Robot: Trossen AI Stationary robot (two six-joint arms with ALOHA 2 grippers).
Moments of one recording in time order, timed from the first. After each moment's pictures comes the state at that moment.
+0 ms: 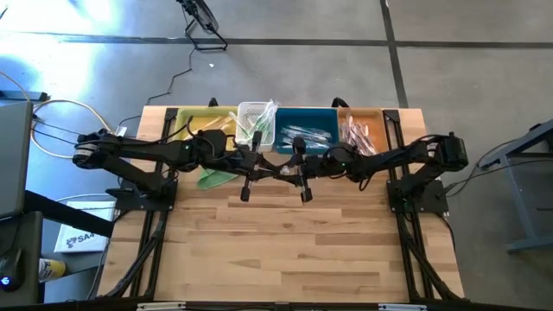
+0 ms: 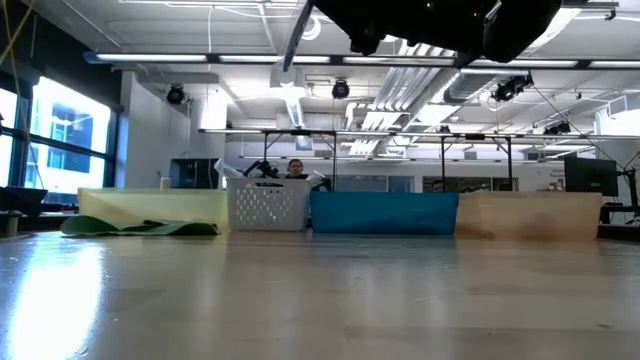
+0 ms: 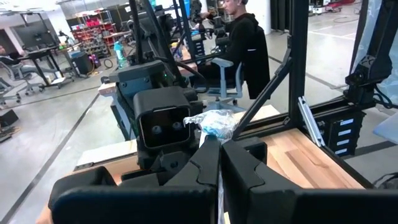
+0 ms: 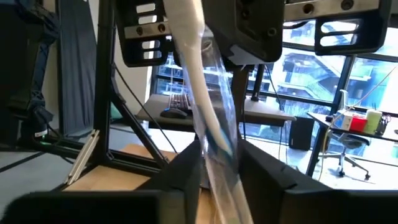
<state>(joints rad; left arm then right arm) -0.03 1.29 1.13 0.12 0.10 0.21 -0.05 1.58 0.80 0.97 -0.26 -0.11</state>
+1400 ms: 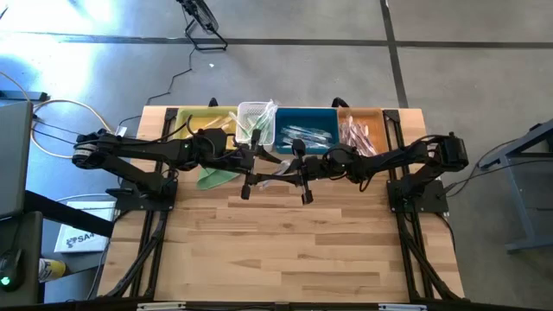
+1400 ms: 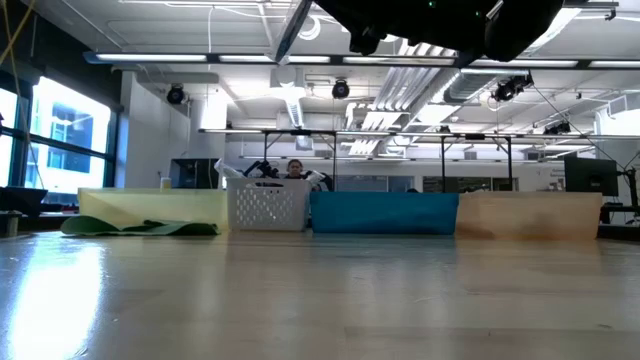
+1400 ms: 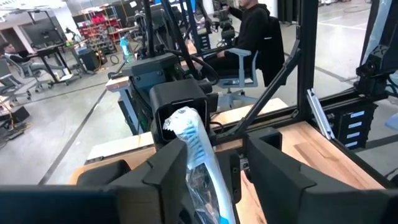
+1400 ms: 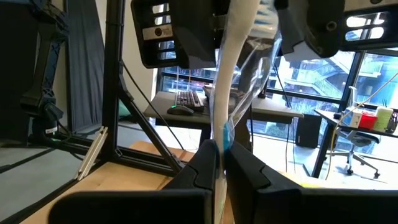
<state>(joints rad) -0.03 1.28 1.13 0.09 0.09 0.24 -0.05 1.58 0.80 0.95 -0.27 -0.10</state>
